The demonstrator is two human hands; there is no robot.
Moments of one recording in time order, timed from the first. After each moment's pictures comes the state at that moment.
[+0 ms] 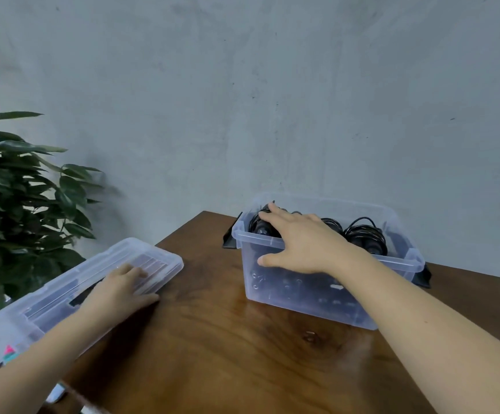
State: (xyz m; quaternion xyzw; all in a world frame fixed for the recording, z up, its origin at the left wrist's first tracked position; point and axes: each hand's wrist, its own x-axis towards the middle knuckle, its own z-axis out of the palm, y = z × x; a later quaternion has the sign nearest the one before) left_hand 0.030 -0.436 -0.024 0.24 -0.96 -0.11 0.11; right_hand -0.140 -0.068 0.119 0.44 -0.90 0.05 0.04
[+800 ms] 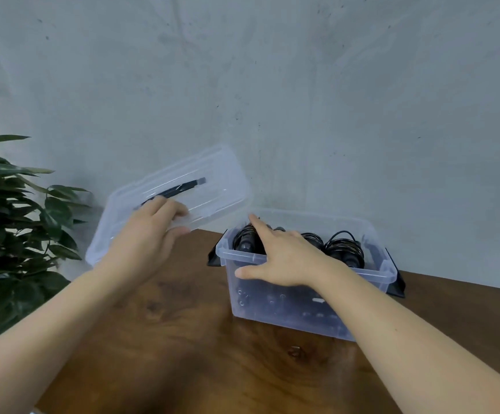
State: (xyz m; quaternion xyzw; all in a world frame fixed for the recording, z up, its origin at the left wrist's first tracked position) left_hand -0.009 -0.328 0.127 -0.02 -0.91 -0.10 0.40; right_hand -0.134 -0.063 0.128 0.41 -0.91 0.11 -0.01
